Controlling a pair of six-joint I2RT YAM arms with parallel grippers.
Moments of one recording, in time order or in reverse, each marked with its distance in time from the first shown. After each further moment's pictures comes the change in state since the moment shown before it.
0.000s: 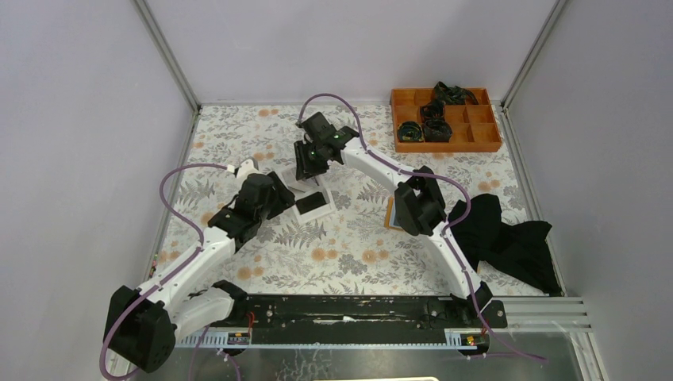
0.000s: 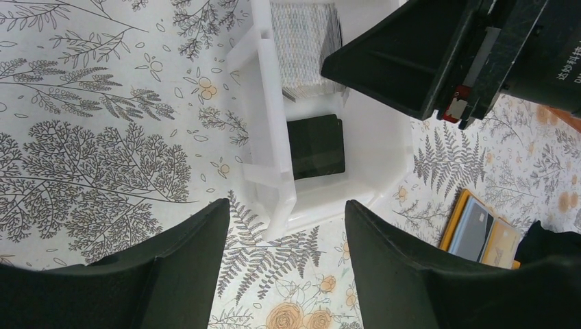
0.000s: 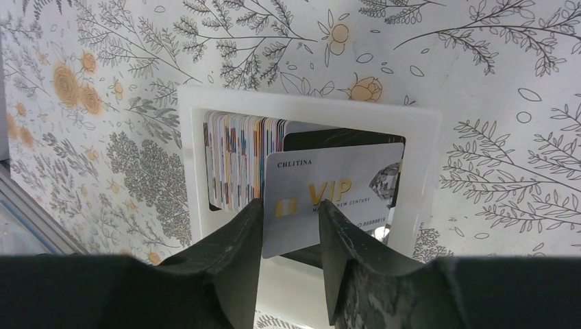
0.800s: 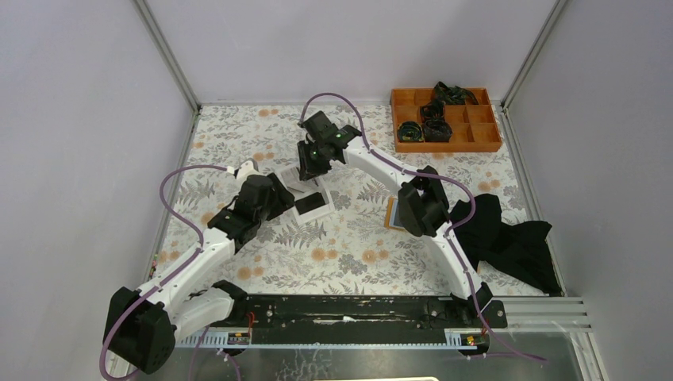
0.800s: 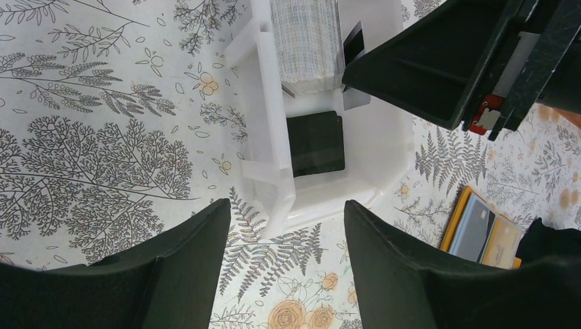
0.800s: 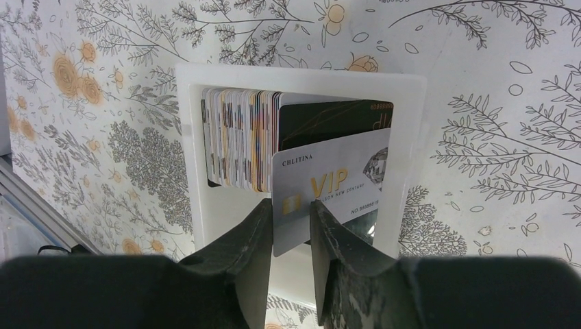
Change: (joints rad) left arm 0.005 -0.010 -0.014 0.002 0.010 0.001; right arm 0.000 -0.047 -0.044 -0.015 0.003 0.011
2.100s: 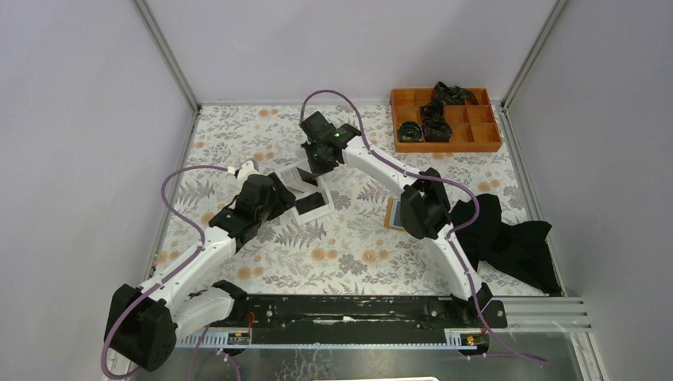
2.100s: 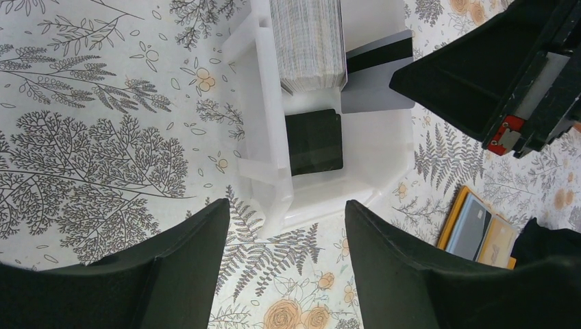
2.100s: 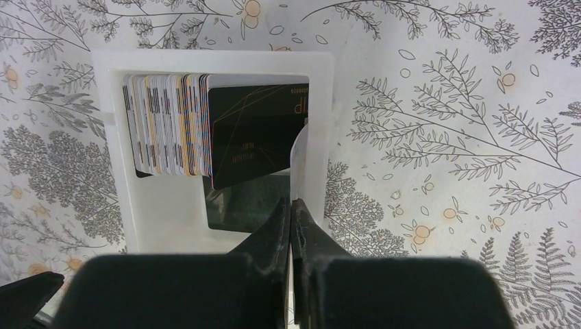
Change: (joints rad) left arm 0.003 0.013 0.000 0.007 0.013 -0.018; right arm 0.019 -0.033 0.016 -0.109 0.221 -0.109
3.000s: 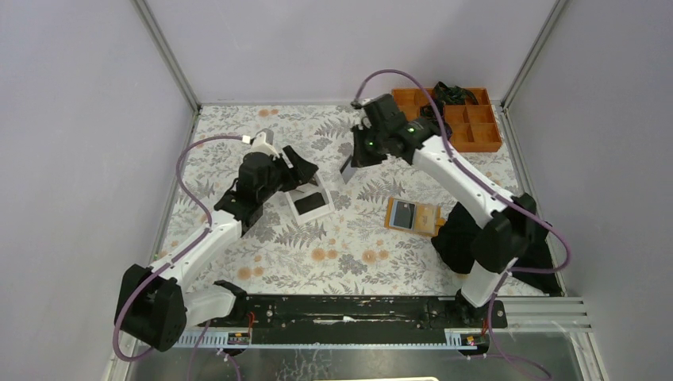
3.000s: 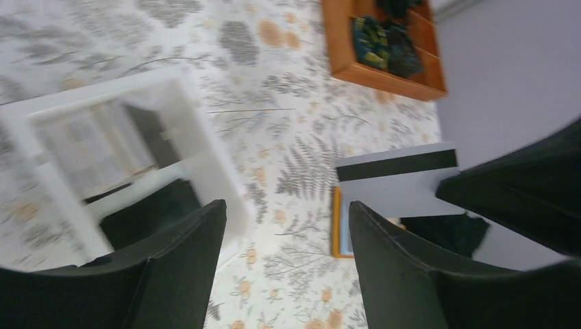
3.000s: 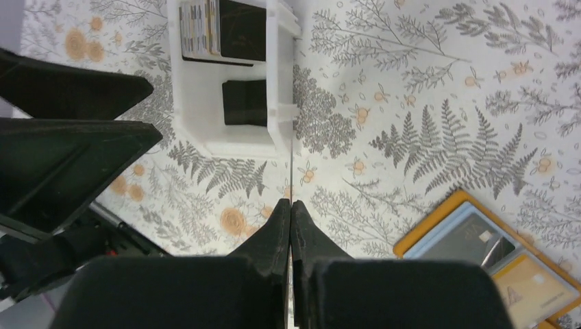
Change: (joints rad) left arm 0.035 0.127 0.114 0.305 0.251 0.102; right arm -0.109 -0.590 -0.470 0.034 -0.085 -0.014
